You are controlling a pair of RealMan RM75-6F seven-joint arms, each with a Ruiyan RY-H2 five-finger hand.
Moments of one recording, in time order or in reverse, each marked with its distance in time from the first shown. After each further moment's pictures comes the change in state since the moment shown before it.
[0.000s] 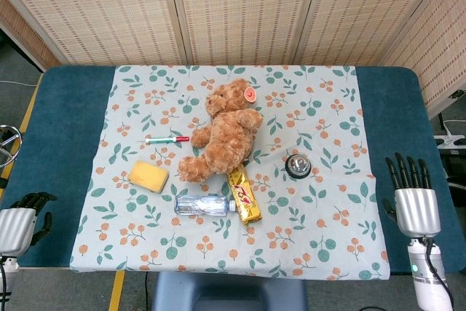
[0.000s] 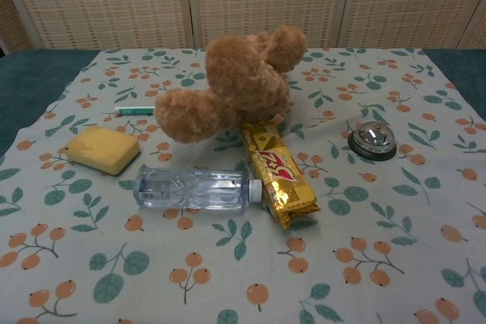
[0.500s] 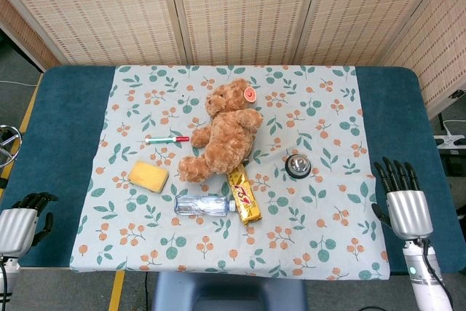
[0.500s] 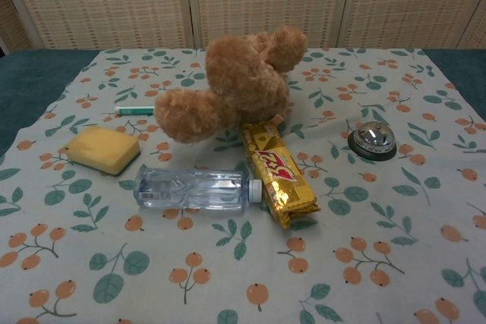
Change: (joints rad) left arm 0.000 0.005 0.002 -0.010 0.003 -0.002 -0.005; right arm -0.013 0.006 0.015 0.019 -0.101 -0.085 0.120
